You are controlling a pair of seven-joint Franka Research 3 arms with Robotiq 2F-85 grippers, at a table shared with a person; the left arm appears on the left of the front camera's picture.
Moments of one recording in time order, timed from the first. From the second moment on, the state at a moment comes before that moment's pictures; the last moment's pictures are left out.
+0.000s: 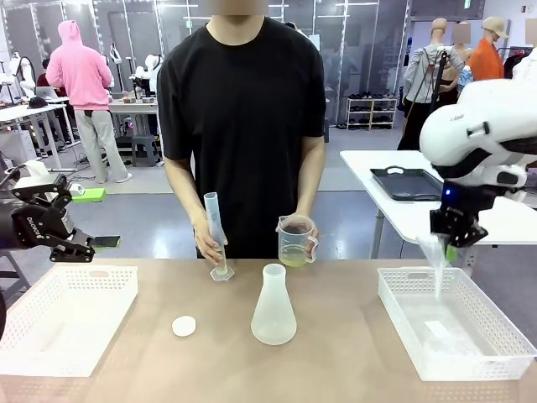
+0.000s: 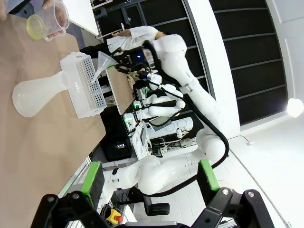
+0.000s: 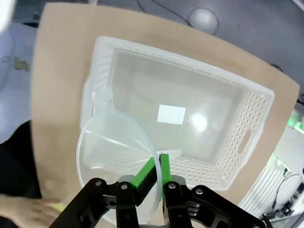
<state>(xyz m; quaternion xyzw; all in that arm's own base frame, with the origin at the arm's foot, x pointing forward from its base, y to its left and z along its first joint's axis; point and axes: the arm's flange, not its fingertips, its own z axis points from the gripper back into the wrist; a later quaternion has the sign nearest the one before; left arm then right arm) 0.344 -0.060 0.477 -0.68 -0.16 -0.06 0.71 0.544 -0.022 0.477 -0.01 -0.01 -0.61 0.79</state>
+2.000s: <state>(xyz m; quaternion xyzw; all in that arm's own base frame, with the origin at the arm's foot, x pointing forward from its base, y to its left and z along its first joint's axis) 0.344 -0.061 0.477 -0.68 -0.16 -0.06 0.71 0.510 0.099 0.591 0.19 -0.26 -0.28 0.90</state>
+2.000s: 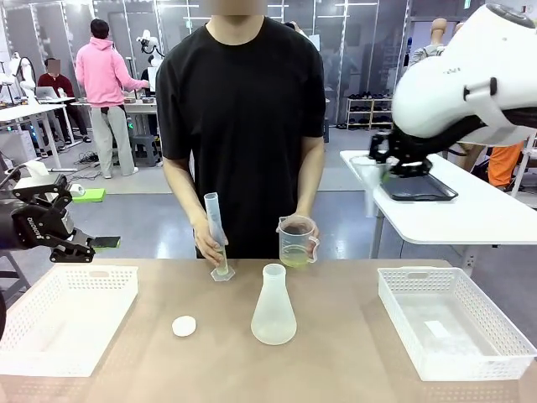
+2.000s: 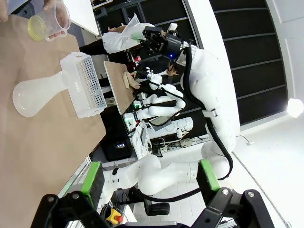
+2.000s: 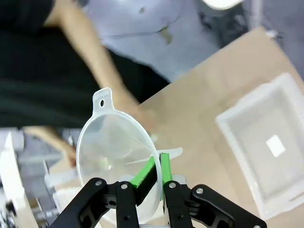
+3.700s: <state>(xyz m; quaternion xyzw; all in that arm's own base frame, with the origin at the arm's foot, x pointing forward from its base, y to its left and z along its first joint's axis) 0.344 -0.061 0.477 -0.68 -0.16 -0.06 0.71 0.404 0.204 0.563 0.31 -0.28 0.16 0.90</state>
